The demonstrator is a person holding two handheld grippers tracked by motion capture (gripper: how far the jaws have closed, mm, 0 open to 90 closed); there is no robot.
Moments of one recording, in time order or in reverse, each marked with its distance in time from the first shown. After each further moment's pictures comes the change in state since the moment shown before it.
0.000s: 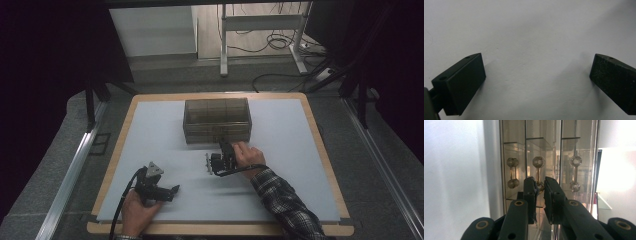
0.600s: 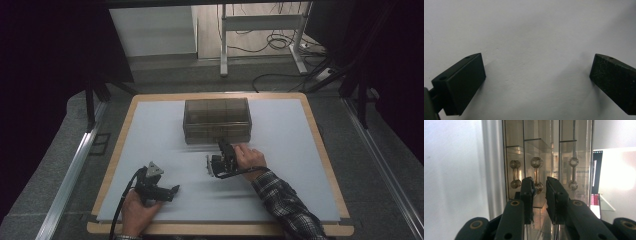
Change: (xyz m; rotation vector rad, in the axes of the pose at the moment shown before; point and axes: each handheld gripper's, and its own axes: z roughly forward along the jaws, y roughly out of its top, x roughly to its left) left arm 0.000 0.000 0.000 0.000 0.000 0.000; right arm -0.001 0.000 -0.010 -0.019 0.015 0.029
